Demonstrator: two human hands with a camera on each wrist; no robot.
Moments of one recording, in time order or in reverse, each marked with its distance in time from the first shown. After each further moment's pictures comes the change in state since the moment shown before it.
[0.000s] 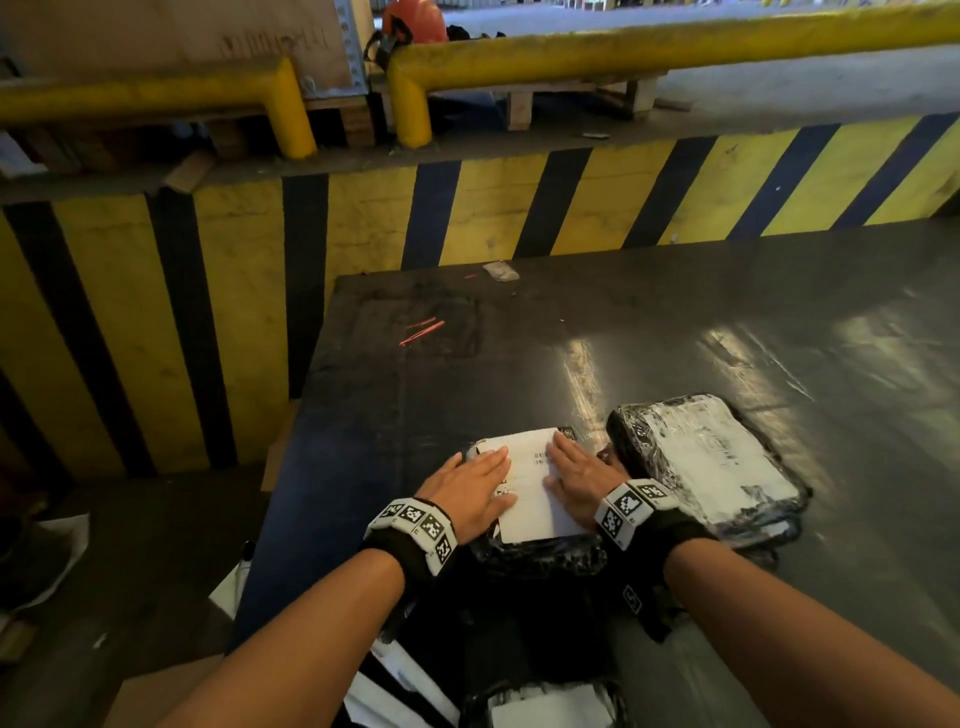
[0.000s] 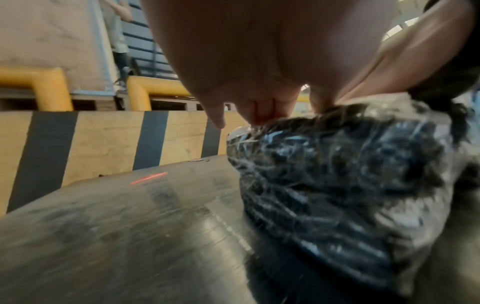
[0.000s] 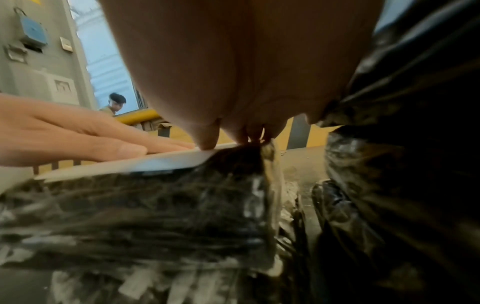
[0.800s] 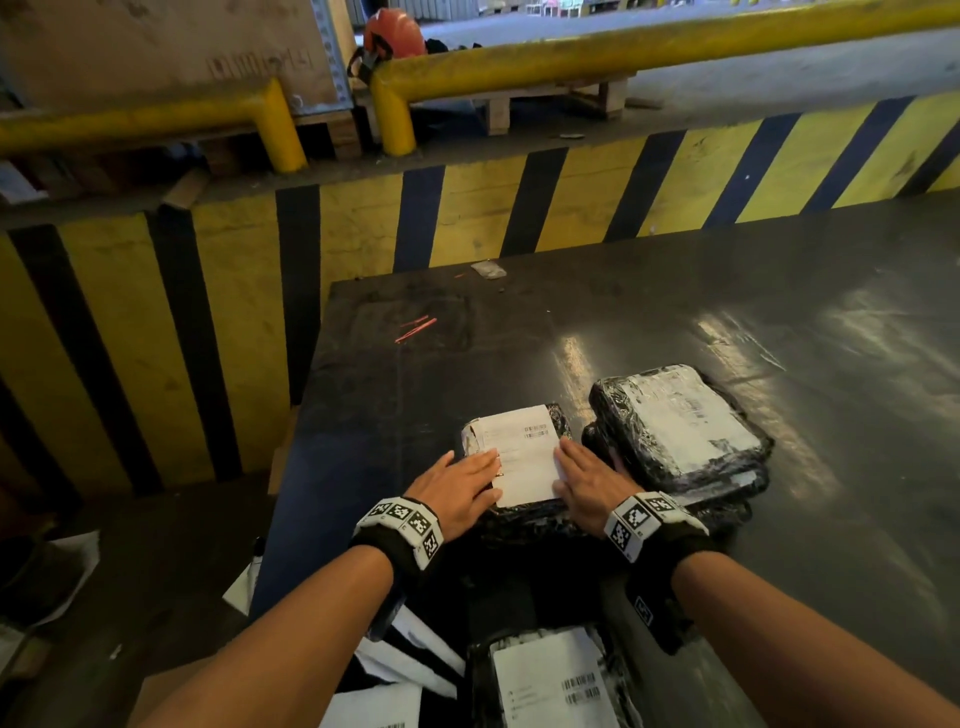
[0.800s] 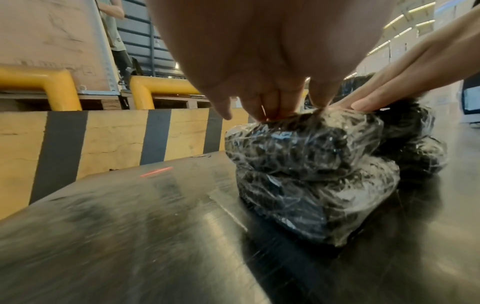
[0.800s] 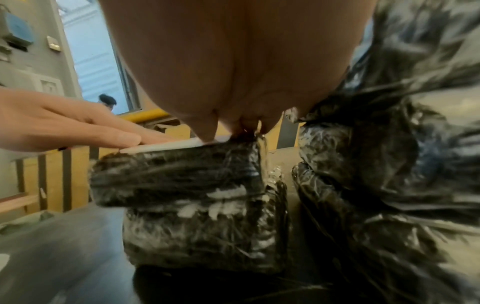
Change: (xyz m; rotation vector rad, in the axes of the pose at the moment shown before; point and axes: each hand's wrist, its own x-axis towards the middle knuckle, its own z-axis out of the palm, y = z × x) left_hand -0.035 0.005 0.014 -0.014 0.024 0.036; right_hand -0.052 0.005 0.025 0.022 0.024 -0.009
